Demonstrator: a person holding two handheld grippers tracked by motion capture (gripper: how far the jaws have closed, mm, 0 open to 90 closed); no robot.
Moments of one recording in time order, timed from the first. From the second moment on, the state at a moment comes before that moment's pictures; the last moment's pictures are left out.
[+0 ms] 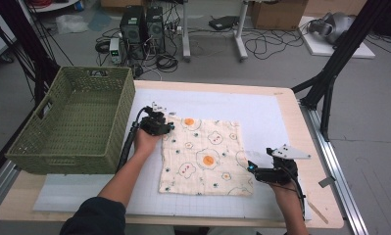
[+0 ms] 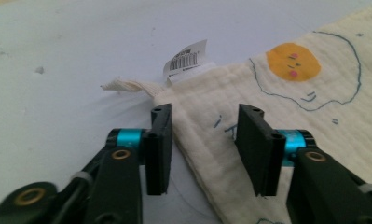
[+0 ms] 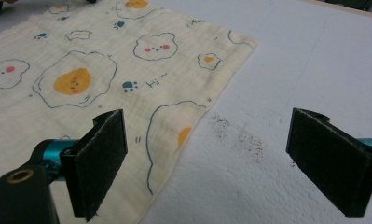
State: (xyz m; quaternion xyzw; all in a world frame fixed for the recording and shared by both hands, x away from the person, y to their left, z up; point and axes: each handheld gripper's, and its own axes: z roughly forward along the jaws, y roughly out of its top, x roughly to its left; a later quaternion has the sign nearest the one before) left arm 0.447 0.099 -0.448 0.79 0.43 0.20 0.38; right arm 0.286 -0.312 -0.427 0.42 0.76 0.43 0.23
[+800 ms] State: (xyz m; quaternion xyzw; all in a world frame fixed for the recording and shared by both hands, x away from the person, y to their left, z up) left arm 0.442 0.100 -0.438 0.77 0.44 0.17 0.44; right arm 0.353 -0.289 -0.425 0.43 0.78 0.40 0.22
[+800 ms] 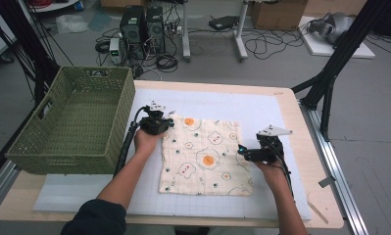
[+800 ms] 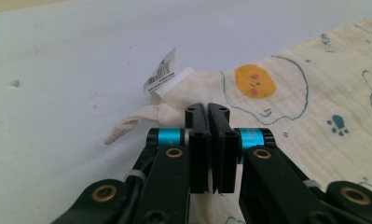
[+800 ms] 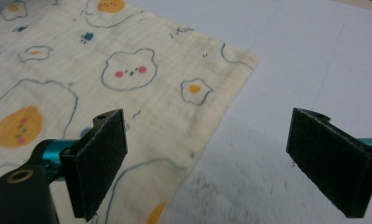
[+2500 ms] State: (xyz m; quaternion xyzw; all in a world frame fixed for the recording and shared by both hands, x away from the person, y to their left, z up) left arm 0.437 0.111 -0.417 0.74 0.44 0.18 0.49; right arm 0.438 -0.252 -0.428 0.42 0.79 0.39 0.22
